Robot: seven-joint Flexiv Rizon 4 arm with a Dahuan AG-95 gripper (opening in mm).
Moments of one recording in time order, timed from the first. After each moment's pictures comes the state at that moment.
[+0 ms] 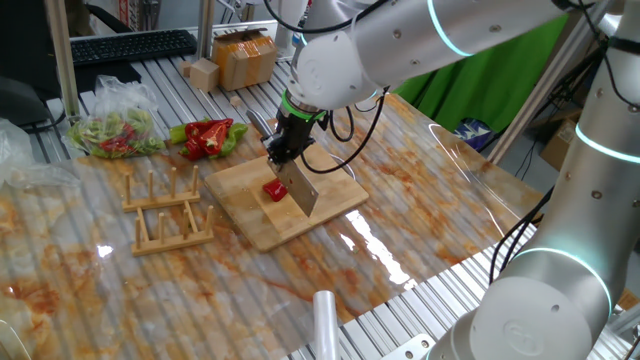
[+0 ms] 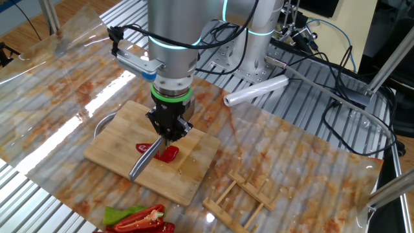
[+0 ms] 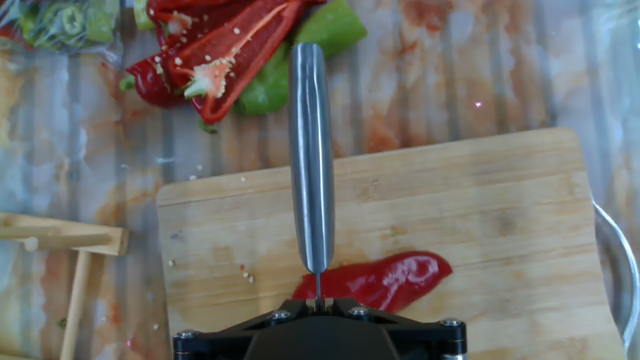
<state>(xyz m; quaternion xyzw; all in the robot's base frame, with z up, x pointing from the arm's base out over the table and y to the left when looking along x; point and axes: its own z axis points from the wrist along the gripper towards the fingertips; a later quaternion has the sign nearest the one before) 0.560 -0.008 0.086 0.00 1.00 0.02 0.07</state>
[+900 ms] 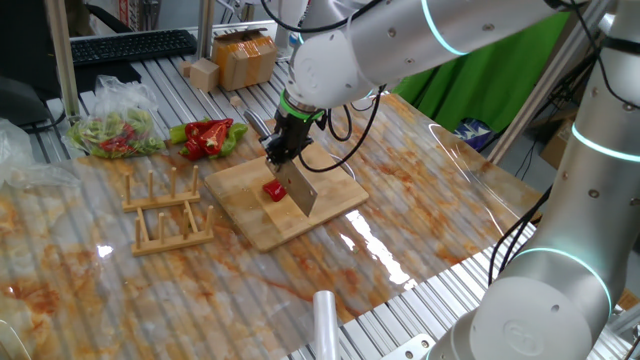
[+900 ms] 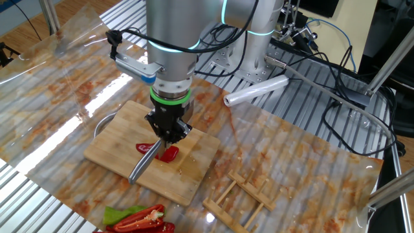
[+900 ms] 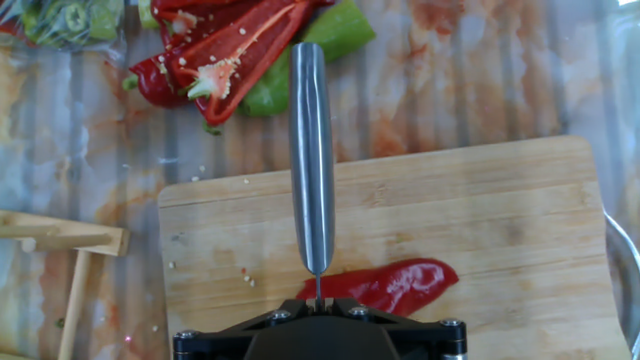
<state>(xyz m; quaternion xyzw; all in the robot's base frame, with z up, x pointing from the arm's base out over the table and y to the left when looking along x) 0.563 -0.007 0.078 0.00 1.00 0.03 0.06</state>
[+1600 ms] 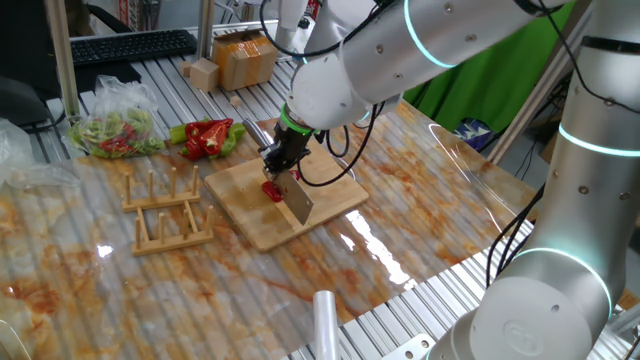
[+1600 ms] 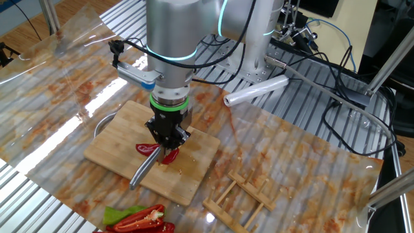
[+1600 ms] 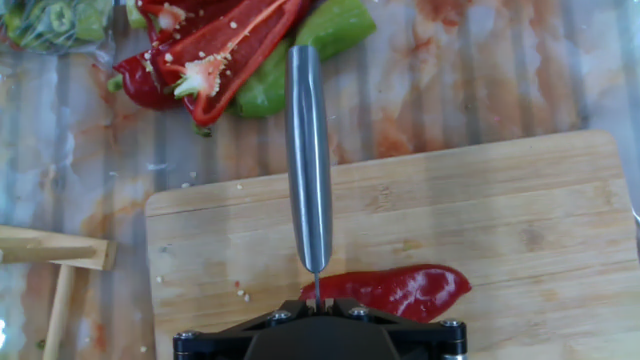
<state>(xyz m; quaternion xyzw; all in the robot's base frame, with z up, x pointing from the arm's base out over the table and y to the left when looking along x) 0.569 0.001 0.052 0.01 1.00 0.04 0.08</state>
